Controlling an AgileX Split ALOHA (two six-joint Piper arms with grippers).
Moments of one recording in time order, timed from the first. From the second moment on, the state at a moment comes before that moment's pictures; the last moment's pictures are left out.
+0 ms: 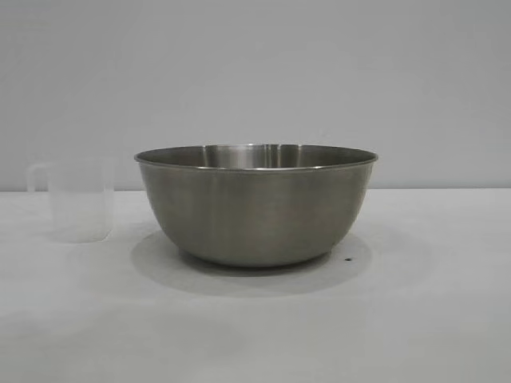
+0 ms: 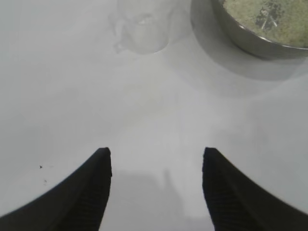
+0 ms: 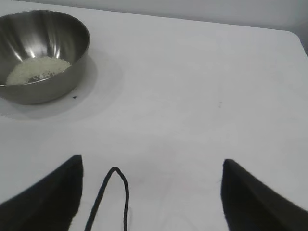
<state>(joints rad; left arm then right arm) -0.26 0.72 -0.61 -0.04 0.77 0.14 0.04 -0.02 -0.49 0.14 1.14 -0.17</state>
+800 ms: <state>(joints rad) -0.26 0.07 -0.50 -0.04 1.10 0.14 0.04 -0.02 -0.49 0.14 1.14 -0.17</state>
